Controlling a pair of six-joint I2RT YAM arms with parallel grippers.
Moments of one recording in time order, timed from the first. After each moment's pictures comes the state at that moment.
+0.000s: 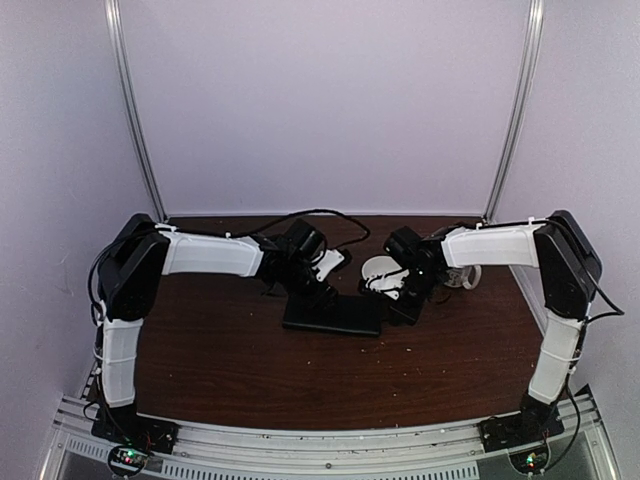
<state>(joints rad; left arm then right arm) -0.83 2.11 1.53 -0.35 0.14 0.09 0.63 1.87 1.26 -0.73 -0.15 -0.44</state>
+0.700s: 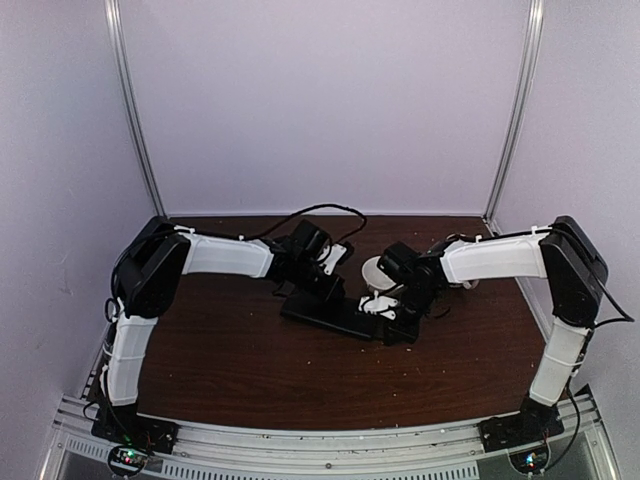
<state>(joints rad) -0.81 2.24 1.61 -0.23 0.23 -0.13 0.72 1.82 1.16 -0.72 -0.23 -0.53</state>
